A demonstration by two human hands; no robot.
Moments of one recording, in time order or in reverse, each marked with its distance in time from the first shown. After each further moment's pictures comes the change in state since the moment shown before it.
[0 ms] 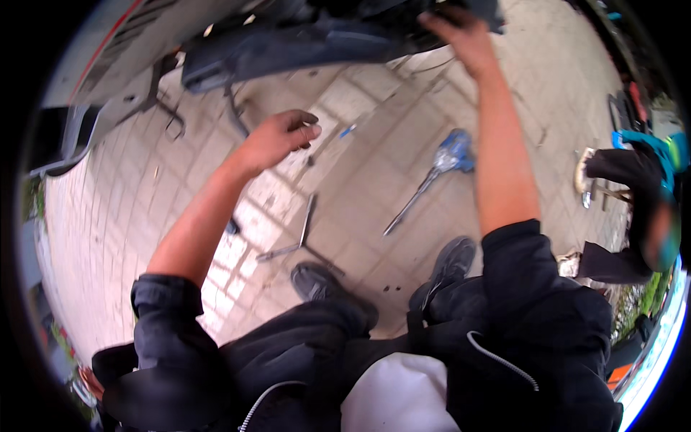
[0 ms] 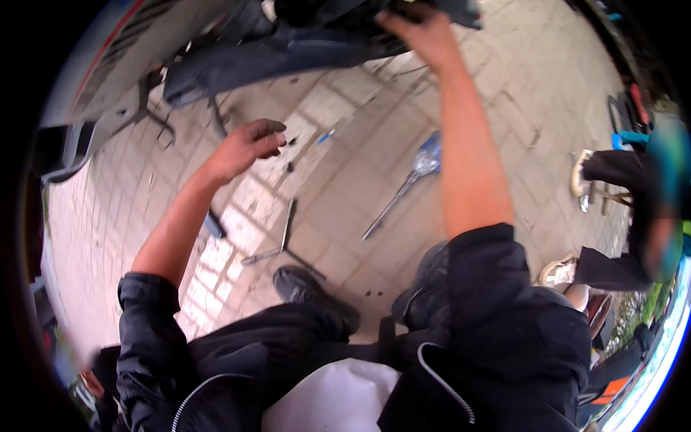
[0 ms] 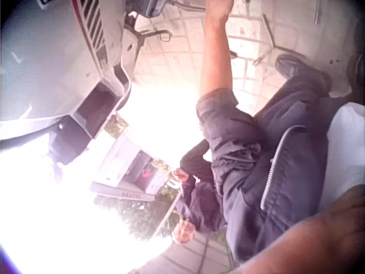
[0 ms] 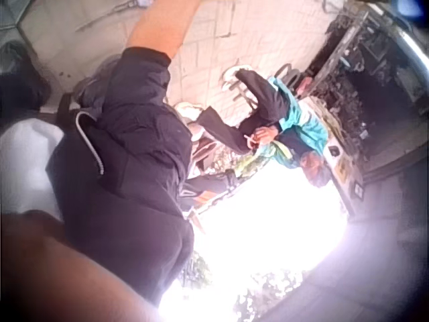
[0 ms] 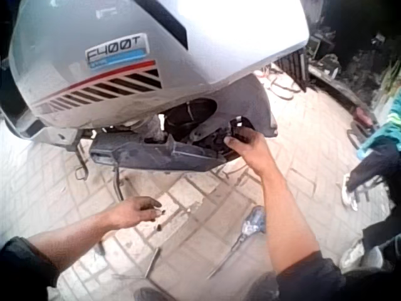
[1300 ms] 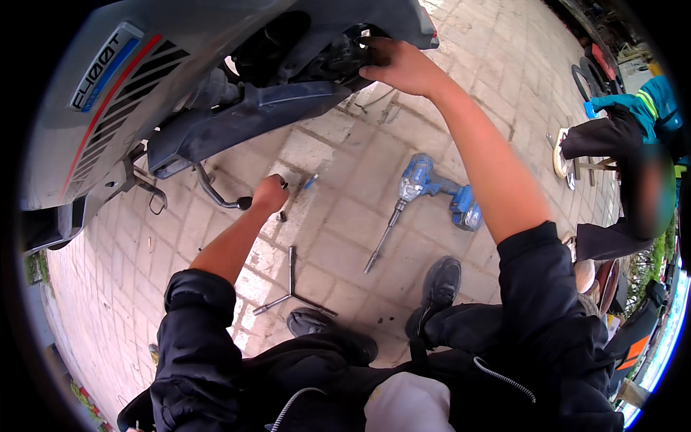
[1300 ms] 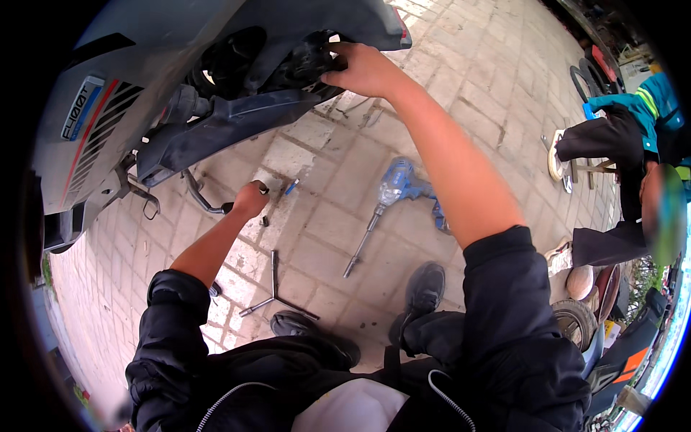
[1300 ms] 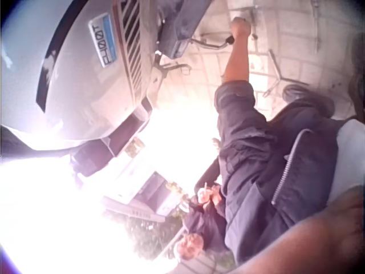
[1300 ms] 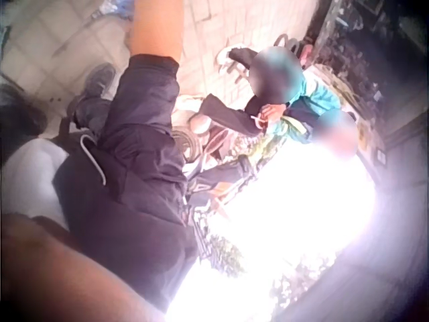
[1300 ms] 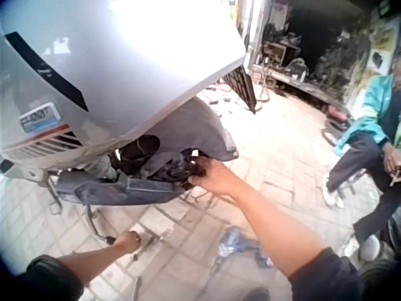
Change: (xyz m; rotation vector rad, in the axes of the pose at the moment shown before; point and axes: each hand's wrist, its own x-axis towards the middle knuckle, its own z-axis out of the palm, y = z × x) left_hand 0.107 -0.100 0.046 0.673 0.065 -0.164; right_hand 0.014 -0.002 -0.042 -0.256 -0.340 0.031
